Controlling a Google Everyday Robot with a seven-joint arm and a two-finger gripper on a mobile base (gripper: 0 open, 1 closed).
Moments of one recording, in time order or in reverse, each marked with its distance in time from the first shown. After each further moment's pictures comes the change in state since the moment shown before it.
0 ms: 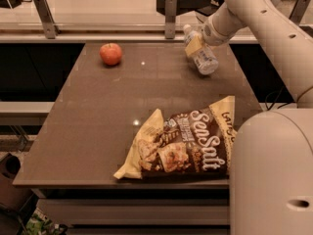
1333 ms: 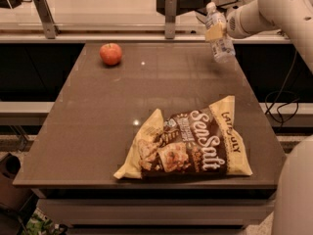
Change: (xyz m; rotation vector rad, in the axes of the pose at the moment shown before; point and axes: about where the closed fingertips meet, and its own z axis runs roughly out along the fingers) arm -0.016 -0.056 -0.056 0.068 -0.287 0.059
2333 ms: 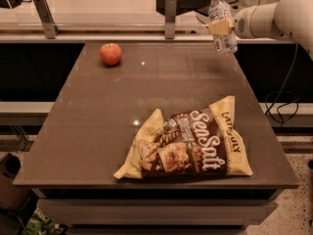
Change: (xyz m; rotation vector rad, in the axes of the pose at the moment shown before) arm -0.023 0.000 -0.020 -0.070 -0.246 -0.076
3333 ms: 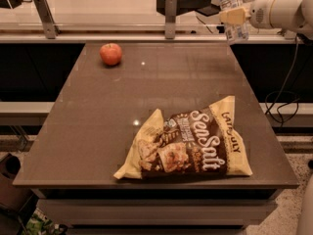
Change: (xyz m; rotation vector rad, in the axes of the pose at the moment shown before) arm -0.034 -0.026 -0.025 -0.090 -0.113 -0.086
